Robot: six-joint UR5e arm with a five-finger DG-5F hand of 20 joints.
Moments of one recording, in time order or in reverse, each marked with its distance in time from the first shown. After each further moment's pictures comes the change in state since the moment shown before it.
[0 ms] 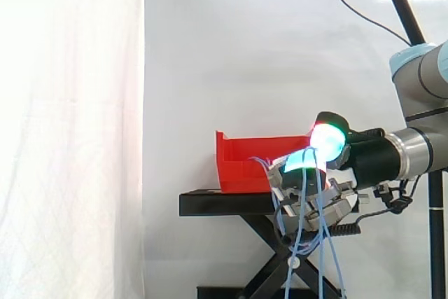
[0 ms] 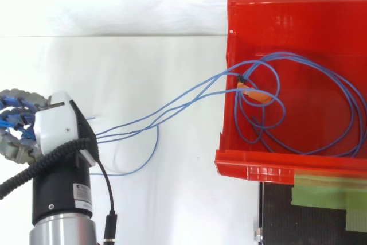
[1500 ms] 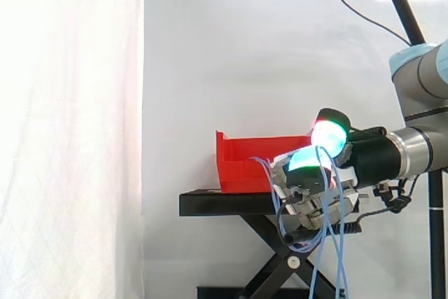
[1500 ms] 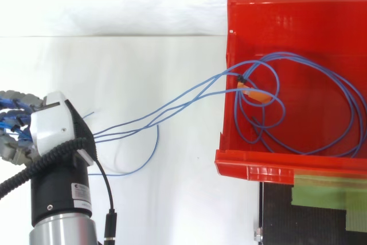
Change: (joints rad) arm -0.005 0.000 0.002 0.007 -0.034 -0.021
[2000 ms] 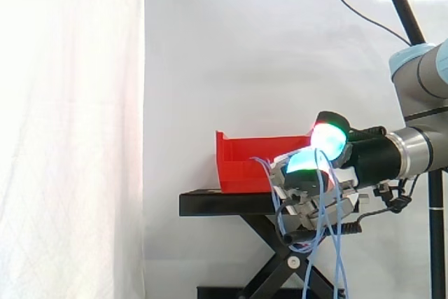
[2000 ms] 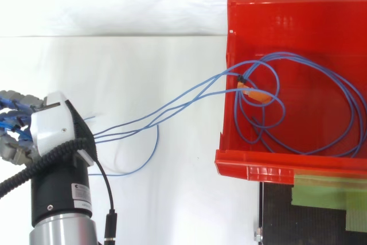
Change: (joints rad) arm 0.000 0.000 0.001 -0.004 0.000 -0.001
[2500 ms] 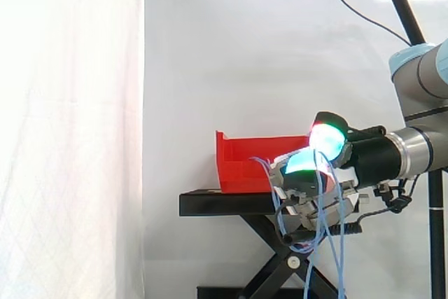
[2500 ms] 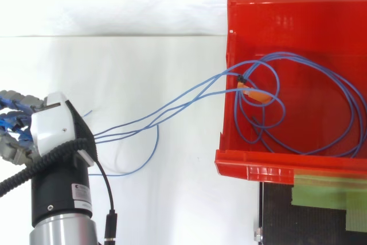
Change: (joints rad) arm 0.000 0.000 0.000 -0.002 0.000 0.002
